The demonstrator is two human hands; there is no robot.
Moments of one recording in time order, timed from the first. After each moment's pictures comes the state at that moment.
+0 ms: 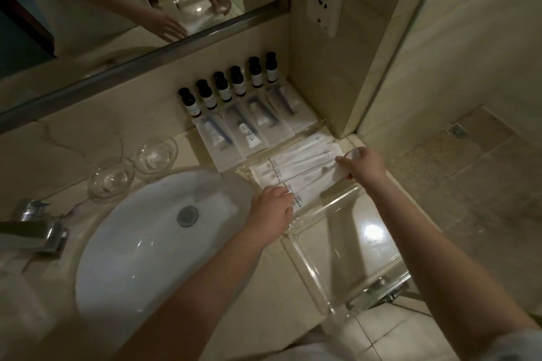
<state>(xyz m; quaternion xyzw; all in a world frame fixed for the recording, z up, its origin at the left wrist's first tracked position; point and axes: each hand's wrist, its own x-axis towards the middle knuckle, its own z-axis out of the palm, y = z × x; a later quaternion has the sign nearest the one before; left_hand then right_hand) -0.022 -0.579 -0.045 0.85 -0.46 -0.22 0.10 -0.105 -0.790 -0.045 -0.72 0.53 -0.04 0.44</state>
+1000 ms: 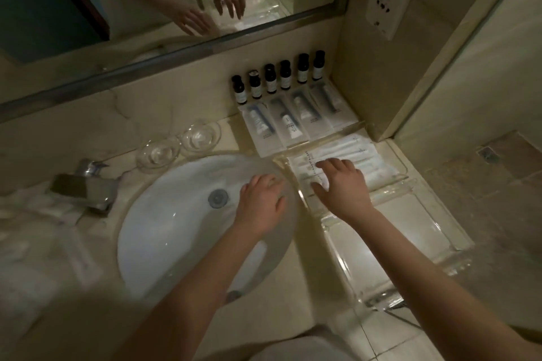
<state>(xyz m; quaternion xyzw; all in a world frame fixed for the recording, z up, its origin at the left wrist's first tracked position) 0.003 -0.493 -0.014 0.90 -0.39 -0.13 0.10 -0.085 -0.655 -0.010 -0.96 0.23 -0.03 0.17</state>
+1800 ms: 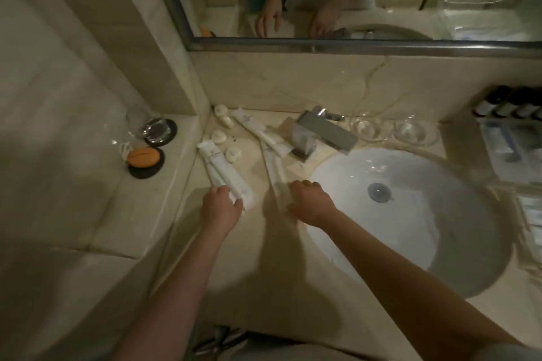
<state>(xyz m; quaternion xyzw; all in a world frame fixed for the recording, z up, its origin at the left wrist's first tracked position) 0.078 -0.029 -0.048 0.96 0.13 -0.13 0.19 0.077 -0.235 -0.039 -0.95 -0.05 0.22 0.20</state>
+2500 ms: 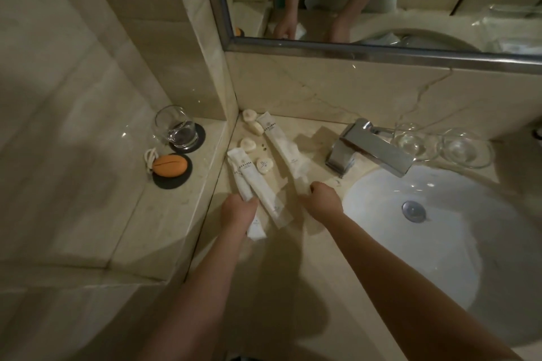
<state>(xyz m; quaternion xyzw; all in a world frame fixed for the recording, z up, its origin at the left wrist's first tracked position) 0.123 0.005 -0.059 0.83 0.33 -0.17 0.41 0.139 -0.167 -0.062 -0.92 0.13 0.22 0.30</state>
